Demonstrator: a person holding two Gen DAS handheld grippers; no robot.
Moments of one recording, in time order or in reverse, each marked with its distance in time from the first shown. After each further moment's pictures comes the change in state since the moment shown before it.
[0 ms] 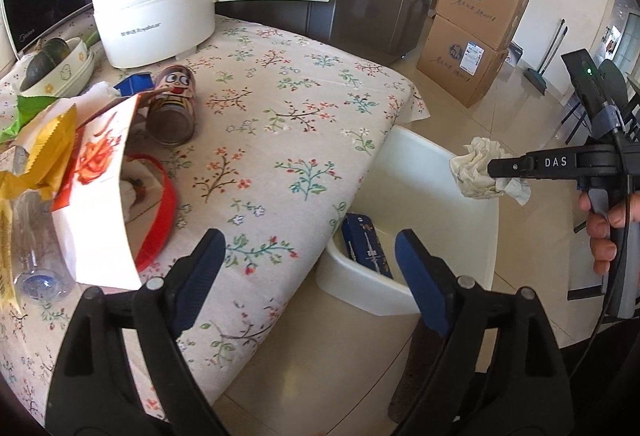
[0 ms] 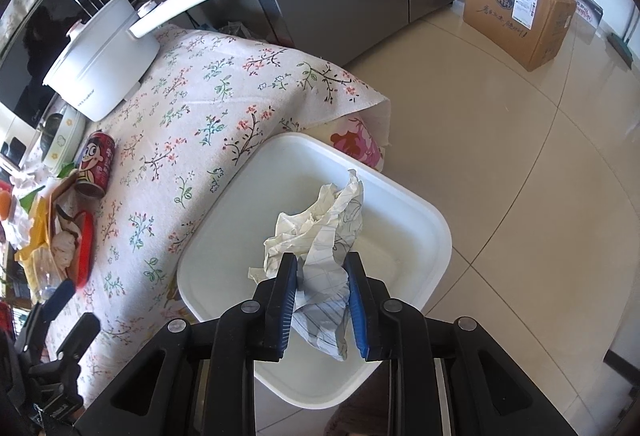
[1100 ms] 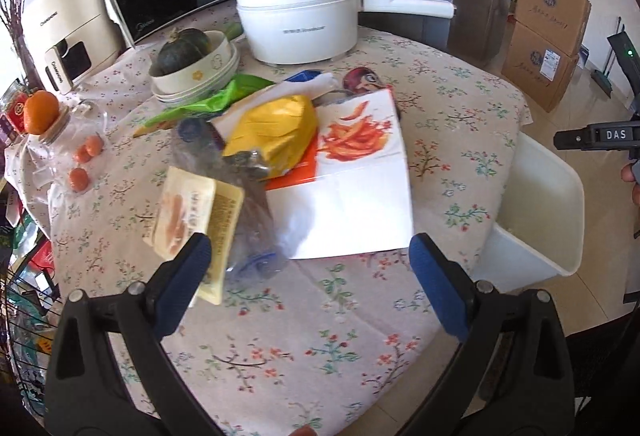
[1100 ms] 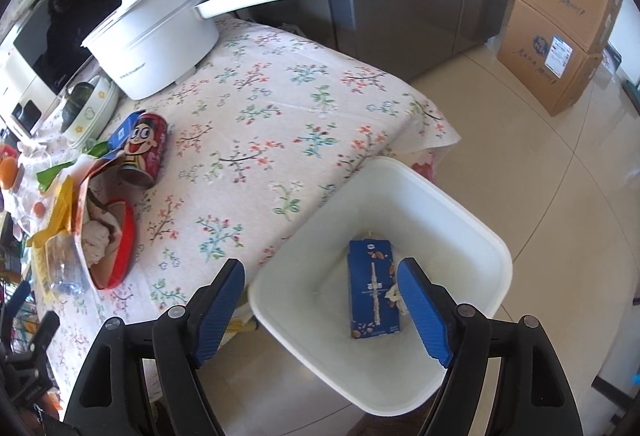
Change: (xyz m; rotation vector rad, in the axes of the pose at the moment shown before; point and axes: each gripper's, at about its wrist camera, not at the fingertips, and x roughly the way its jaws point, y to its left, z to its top) left arm -0.064 0.131 -0.020 -0.034 -0.008 0.301; right arm -0.009 0.109 0.007 -0.132 -0.042 0.004
